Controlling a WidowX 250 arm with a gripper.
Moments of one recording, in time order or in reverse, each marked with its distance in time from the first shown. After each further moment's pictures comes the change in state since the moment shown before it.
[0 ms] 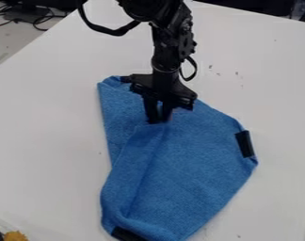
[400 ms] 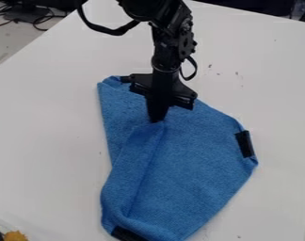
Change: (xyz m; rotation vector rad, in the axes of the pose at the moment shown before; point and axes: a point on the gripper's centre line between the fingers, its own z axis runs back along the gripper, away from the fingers) arm -0.001 0.001 0.000 0.007 -0.006 0.015
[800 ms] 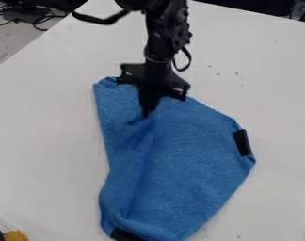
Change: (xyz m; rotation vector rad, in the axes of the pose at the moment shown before) arm 0.001 0.016 0.035 0.044 -0.076 0.033
